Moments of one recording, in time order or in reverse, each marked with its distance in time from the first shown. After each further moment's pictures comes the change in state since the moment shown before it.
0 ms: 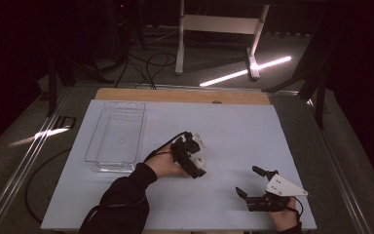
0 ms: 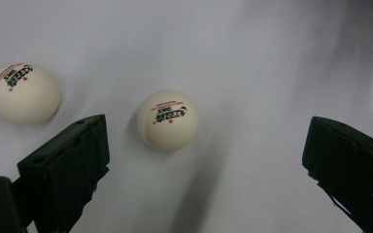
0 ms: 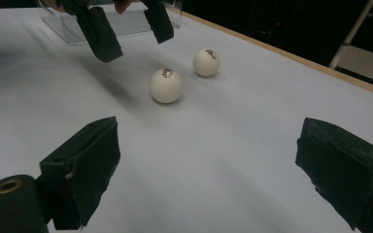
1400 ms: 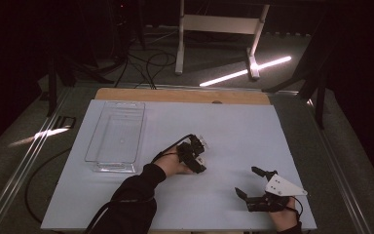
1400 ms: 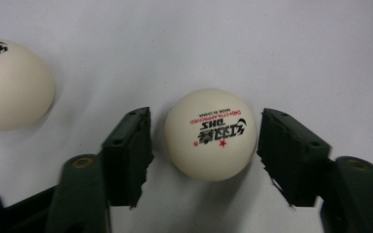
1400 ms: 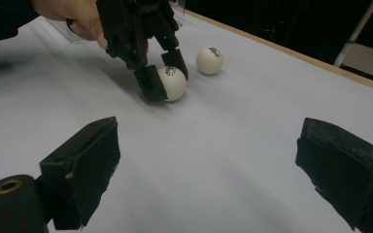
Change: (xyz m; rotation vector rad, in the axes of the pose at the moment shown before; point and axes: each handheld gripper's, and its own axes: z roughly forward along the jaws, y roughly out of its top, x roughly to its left) left arm 0.013 0.001 0.044 0.071 0.047 -0.025; right arm 0.000 -0.001 0.001 0.006 0.011 0.004
